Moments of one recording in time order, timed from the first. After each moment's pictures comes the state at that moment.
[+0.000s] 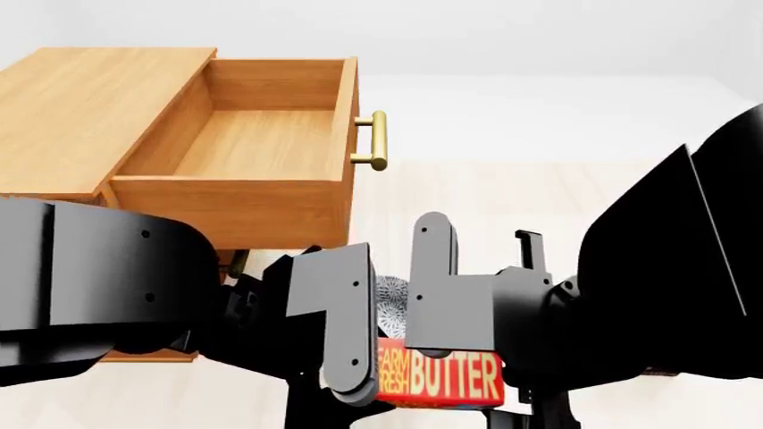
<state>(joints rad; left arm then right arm) -1.82 -0.75 1.71 0.42 -1.34 -0.64 0.38 2.12 0.60 -1.63 -0.50 1.76 1.35 0.01</state>
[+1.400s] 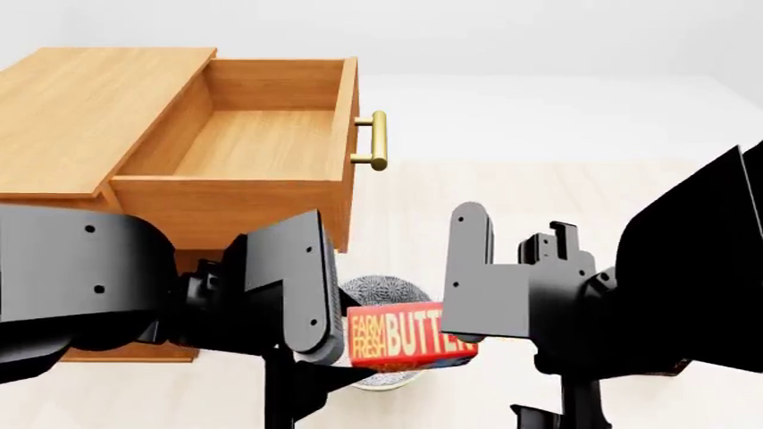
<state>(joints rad) -1.79 -0.86 1.67 0.42 -1.33 -0.60 0.35 2.13 0.68 -1.66 -0.52 1.67 1.38 -0.04</state>
